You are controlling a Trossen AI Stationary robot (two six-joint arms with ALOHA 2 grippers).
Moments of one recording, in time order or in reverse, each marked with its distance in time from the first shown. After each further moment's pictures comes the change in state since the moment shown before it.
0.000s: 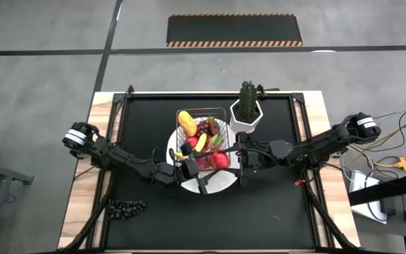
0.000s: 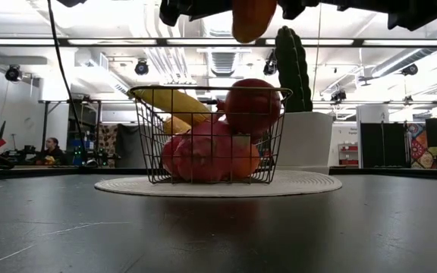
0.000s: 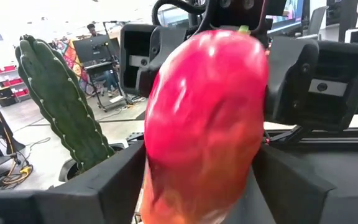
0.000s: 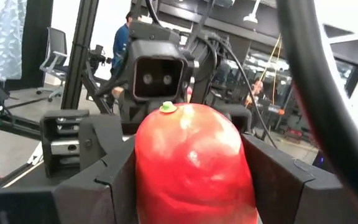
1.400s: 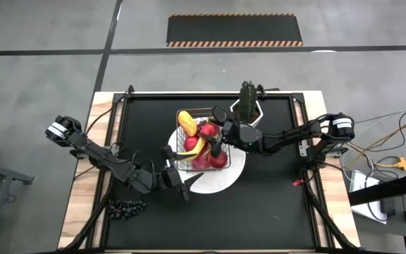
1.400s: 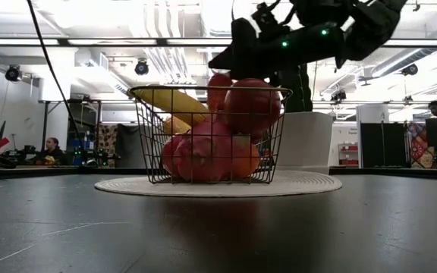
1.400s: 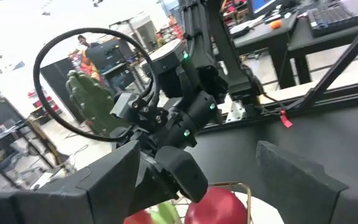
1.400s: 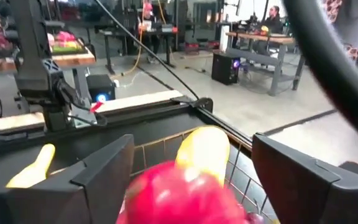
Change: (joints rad) left arm -0.168 -0.228 -0.017 -0.326 -0.208 0.144; right arm -0.246 0.273 0.150 -0.073 0.308 0.315
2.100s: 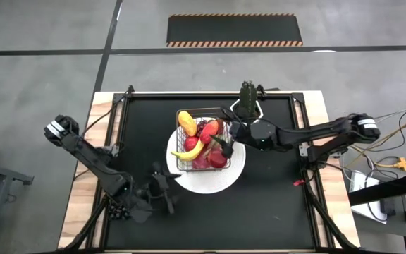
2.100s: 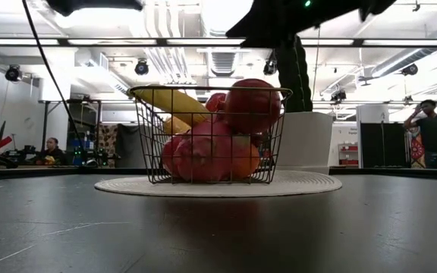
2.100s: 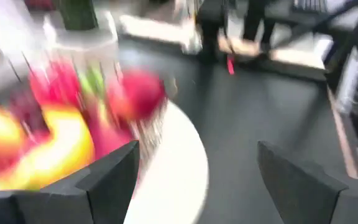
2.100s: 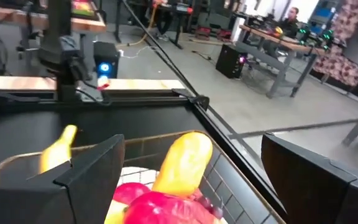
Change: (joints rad) left arm -0.189 -0.021 0.033 -0.628 -0.042 -0.985; right arm 0.042 -0.270 0.080 -0.473 -0.009 -0.141
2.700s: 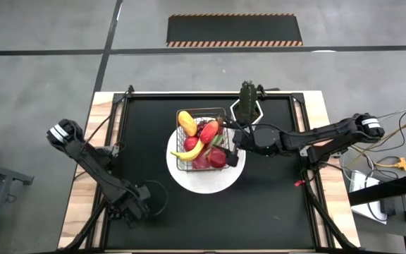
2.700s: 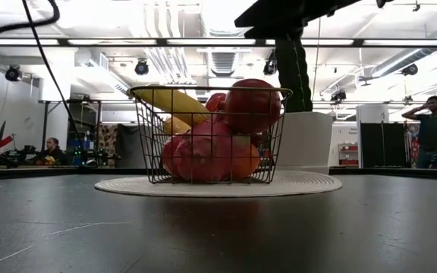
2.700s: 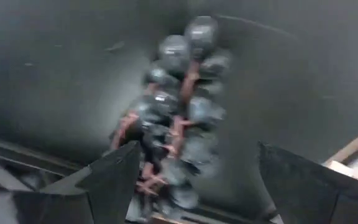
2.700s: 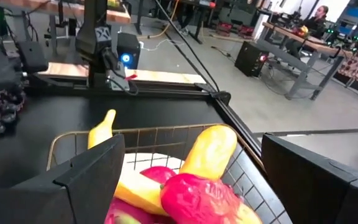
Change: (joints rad) left arm -0.071 0.072 -0.025 -0.802 1.236 -0.670; right arm 0.090 -0.062 -0.002 -0.111 0.001 0.001
